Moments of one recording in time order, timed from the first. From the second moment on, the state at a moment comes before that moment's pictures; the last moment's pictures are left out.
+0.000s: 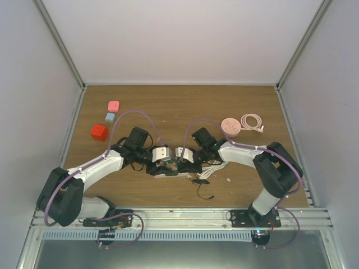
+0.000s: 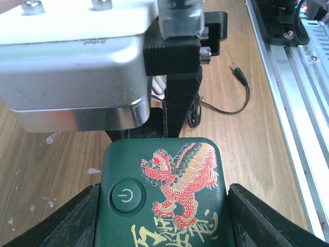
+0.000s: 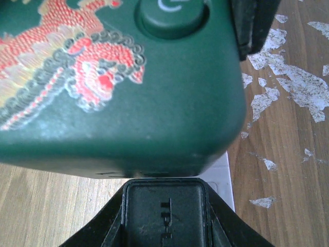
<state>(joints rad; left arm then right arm) -0.50 1.31 0.69 -0.33 0.79 0.72 0.70 1.67 0.87 -0.28 -0.67 -0.71</state>
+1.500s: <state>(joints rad) 0.06 1.33 0.85 -0.79 -0.22 1.73 0.70 1.69 0.87 -0.28 -0.65 -0.70</state>
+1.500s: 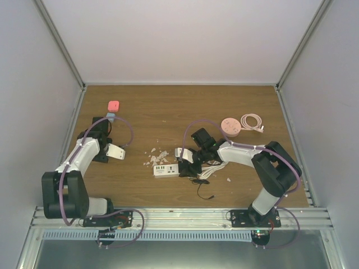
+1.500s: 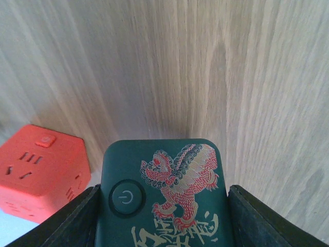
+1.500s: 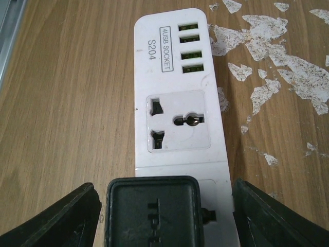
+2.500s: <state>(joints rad) 0.07 1.55 0.89 -0.63 -0.43 1.76 0.70 1.66 0.86 -0.30 -0.63 -0.72</state>
